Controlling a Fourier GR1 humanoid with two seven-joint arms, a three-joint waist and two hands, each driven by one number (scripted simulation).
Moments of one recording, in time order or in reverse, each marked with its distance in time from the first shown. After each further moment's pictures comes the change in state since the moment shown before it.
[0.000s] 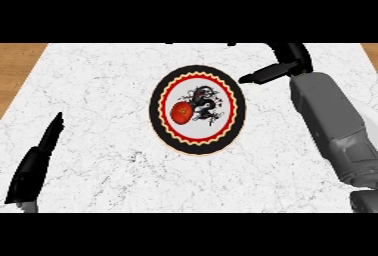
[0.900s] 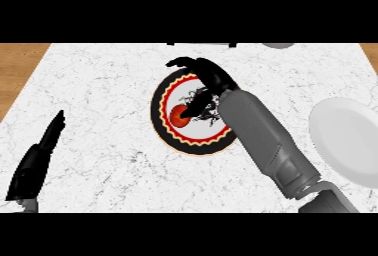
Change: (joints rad) left arm -0.015 0.010 -0.011 0.002 0.011 -0.002 0.021; right arm -0.005 0.265 0.393 -0.149 0.316 -0.188 0.232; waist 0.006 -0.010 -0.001
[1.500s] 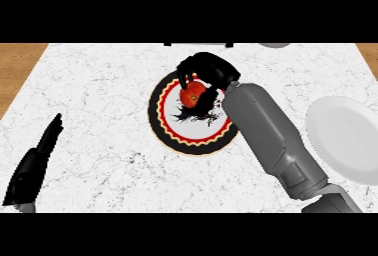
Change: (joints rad) left arm 0.027 0.008 -0.005 -0.012 0.010 0.013 0.000; right arm 0.022 -0.017 -0.077 -0.145 0.280 0.166 -0.058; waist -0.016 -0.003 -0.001
